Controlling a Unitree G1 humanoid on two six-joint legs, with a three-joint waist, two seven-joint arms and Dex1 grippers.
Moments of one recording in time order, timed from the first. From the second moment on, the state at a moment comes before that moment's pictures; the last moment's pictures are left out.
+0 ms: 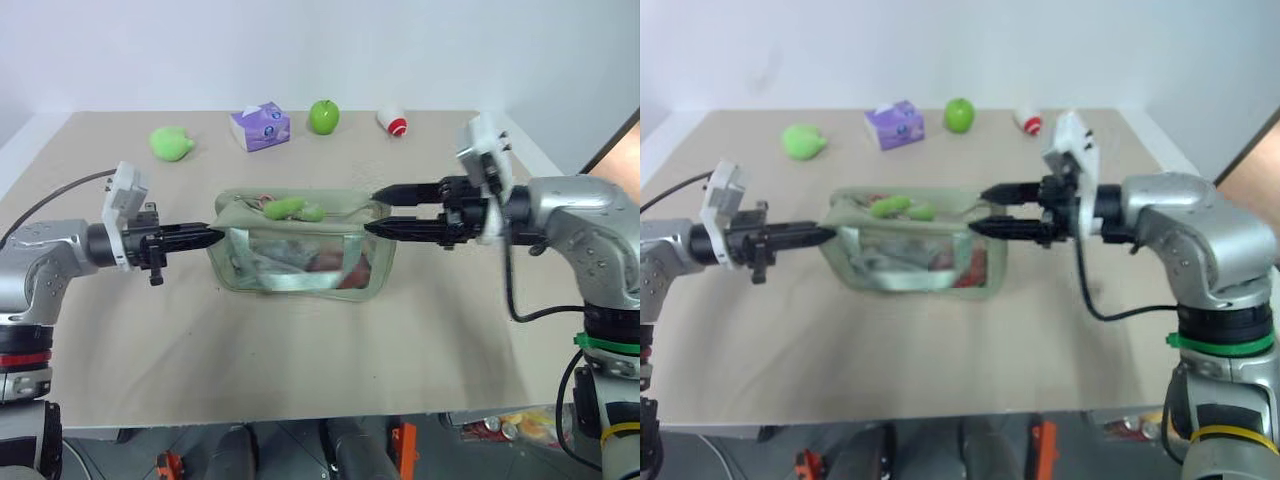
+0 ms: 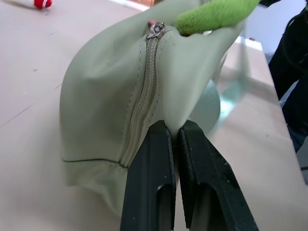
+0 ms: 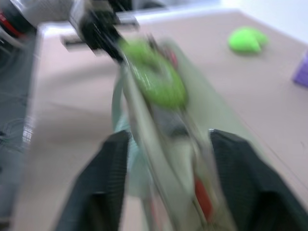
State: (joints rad) left arm -0.55 0.81 0.17 0.06 -0.64 0.66 -1.29; right arm -0.80 -0.81 -0.09 -0.24 0.71 0.91 1.11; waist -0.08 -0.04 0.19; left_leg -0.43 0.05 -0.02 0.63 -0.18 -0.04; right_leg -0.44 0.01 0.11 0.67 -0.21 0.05
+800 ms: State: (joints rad) left arm -0.50 0.80 0.18 0.00 -0.71 0.68 -1.21; right arm -0.97 -0.80 0.27 -0.09 0.19 0.26 1.20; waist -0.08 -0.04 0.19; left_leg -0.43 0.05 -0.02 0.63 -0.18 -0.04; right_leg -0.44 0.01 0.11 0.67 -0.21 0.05
